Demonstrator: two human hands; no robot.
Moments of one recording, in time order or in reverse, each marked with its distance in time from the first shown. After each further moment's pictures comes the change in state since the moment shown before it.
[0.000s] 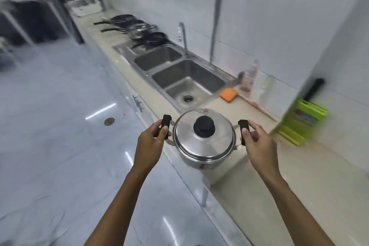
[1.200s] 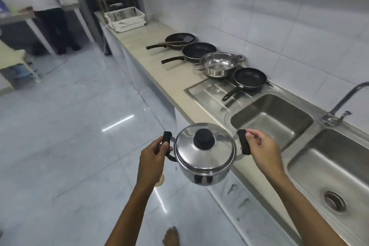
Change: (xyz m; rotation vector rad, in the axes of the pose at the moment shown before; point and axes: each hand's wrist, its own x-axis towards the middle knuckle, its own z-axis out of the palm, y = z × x) left_hand 0.742 -0.301 -0.455 -0.093 0.082 -0.224; right_hand 0.419 -0.294 0.801 0.055 -0.116 0.066
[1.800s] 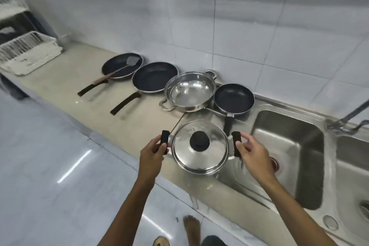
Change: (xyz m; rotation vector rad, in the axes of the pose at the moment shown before) left_hand 0.446 0.044 0.118 0.017 -0.432 0.021; right_hand 0.280 0.007 0.137 -0.097 0.274 0.240
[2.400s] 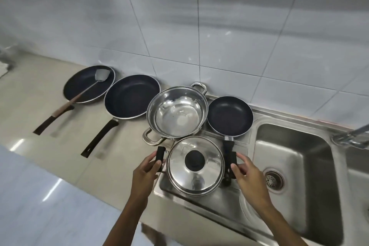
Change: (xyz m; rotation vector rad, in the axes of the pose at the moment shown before) left_hand 0.161 0.003 0.028 -0.049 -0.156 -0.150; right_hand 0.089 0.006 0.052 -0.020 0.040 0.173
